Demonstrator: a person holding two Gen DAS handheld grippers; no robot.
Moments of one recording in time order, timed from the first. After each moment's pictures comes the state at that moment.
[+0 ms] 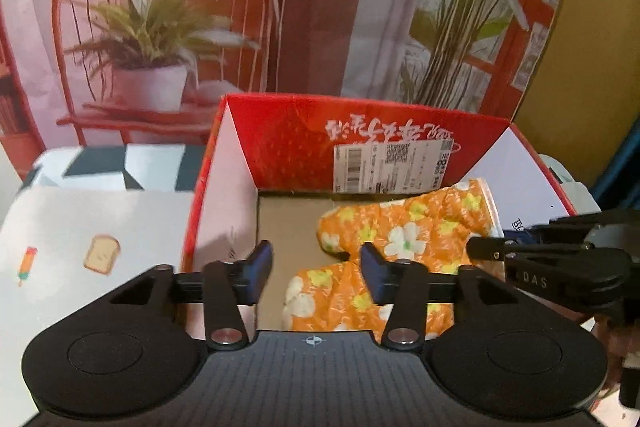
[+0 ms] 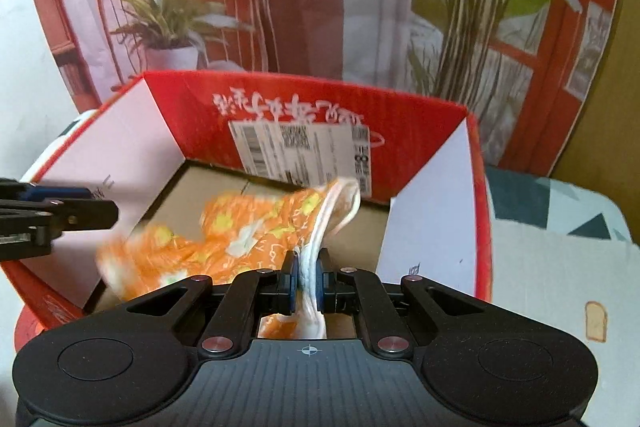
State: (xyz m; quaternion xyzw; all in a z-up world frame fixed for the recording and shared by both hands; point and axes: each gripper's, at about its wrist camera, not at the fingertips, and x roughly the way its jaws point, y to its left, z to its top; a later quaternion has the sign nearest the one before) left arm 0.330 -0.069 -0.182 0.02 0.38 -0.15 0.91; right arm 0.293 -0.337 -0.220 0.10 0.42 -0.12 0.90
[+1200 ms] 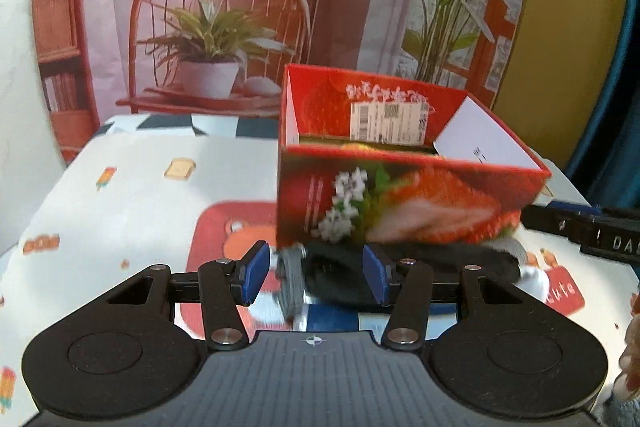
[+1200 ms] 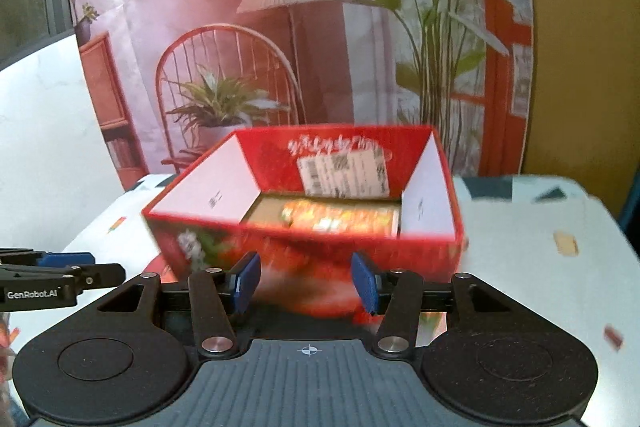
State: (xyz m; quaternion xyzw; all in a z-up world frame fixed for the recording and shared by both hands) left arm 0.152 0.008 -0.185 0.00 0.34 -0.14 0.93; right arm 0.112 -0.222 -0.181 0.13 0.26 -0.14 0.95
